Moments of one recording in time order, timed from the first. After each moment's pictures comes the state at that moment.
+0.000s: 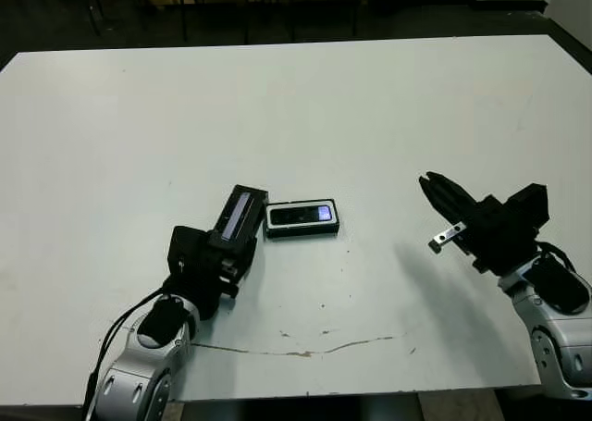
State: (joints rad) left arm 0.17 0.21 -0.16 -0.40 -0.13 0.54 -0.15; right arm 0.01 -0.46 -0.08 -0.21 0.28 0.11 0.50
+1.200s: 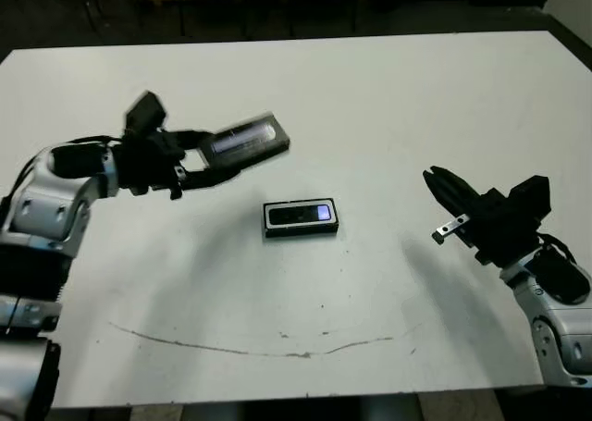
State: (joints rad) left arm -0.62 0.64 -0.17 0.37 -0.21 0.25 -1.15; right arm -0.04 -0.47 -0.09 -0.14 0.29 0.11 0.51
